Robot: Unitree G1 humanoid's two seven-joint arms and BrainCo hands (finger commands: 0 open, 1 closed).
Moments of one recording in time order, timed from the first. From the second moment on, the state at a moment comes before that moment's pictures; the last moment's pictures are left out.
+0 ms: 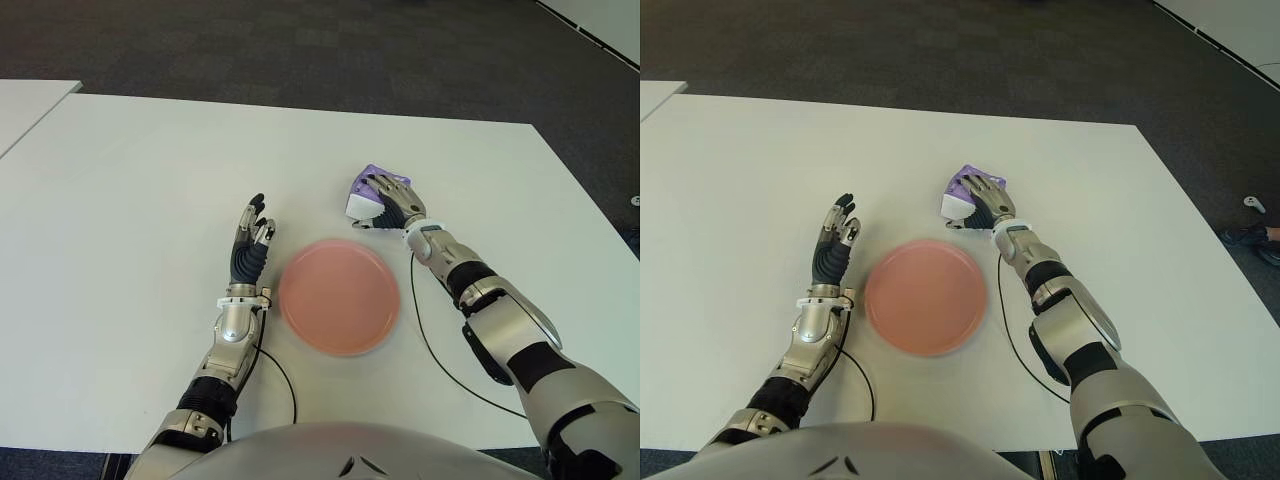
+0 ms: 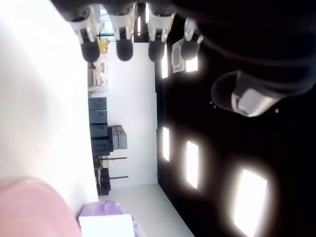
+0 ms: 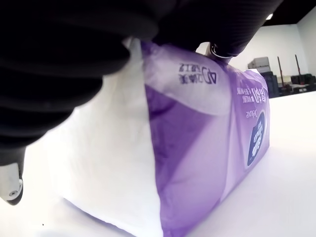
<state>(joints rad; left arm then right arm) -0.05 -0.04 -0.13 0.60 0.08 -0.70 0.25 -0.78 -0.38 0.59 1.21 -0.71 -0.33 -0.34</state>
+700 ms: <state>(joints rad) -0.05 -0.04 -0.13 0.60 0.08 -0.70 0.26 -0.76 -0.31 0.53 1.23 -0.68 -0.31 -0.51</state>
